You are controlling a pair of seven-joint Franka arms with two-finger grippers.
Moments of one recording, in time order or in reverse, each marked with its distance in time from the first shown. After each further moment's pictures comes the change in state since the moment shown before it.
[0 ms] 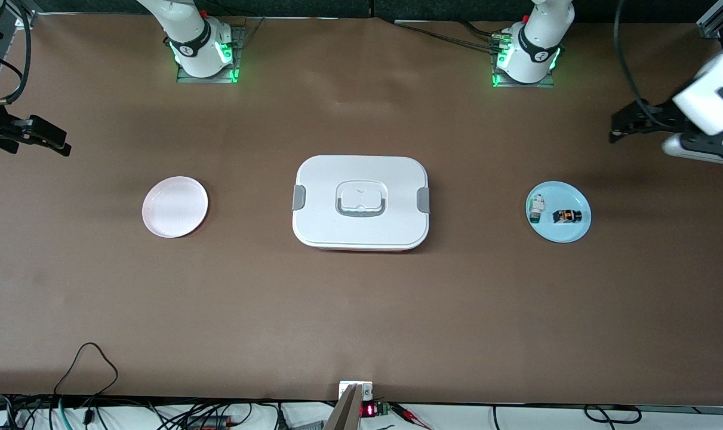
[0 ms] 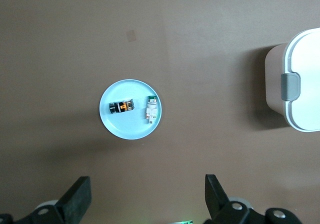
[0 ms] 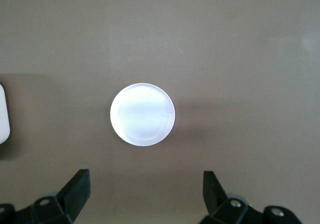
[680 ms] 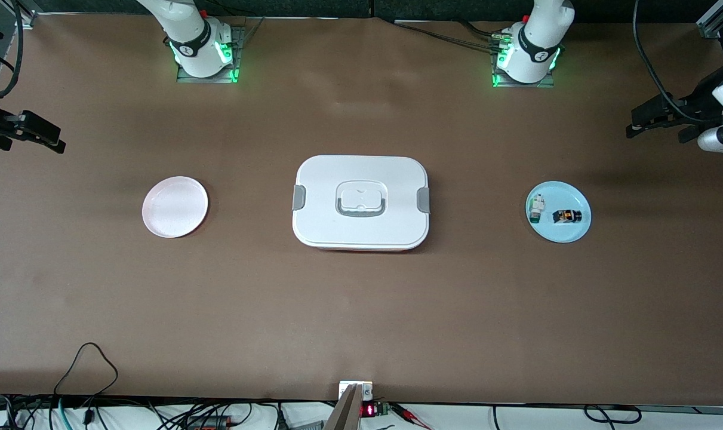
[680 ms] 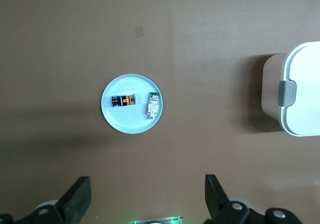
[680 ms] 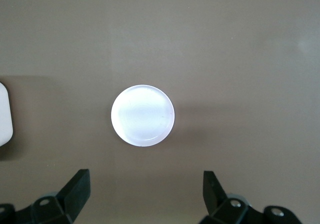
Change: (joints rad) left arm -0.279 0.000 0.372 0.041 -0.059 -0.049 0.008; right arm -0.001 -0.001 0.001 0.027 0.000 -0.019 0.000
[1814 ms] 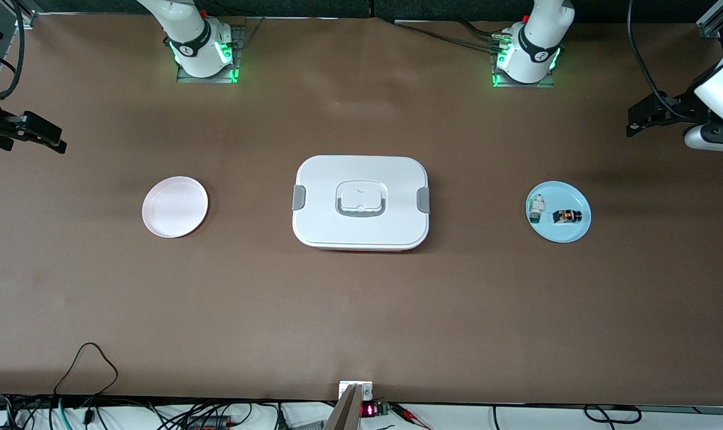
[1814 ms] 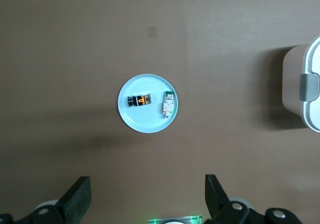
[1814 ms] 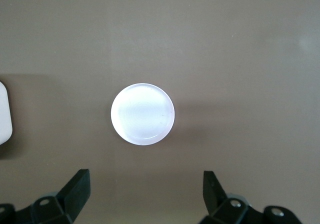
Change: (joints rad) left arm 0.006 -0.006 -0.046 0.000 0.095 0.000 0.010; right arm 0.000 0.004 0.000 0.000 0.000 -0.004 0.000
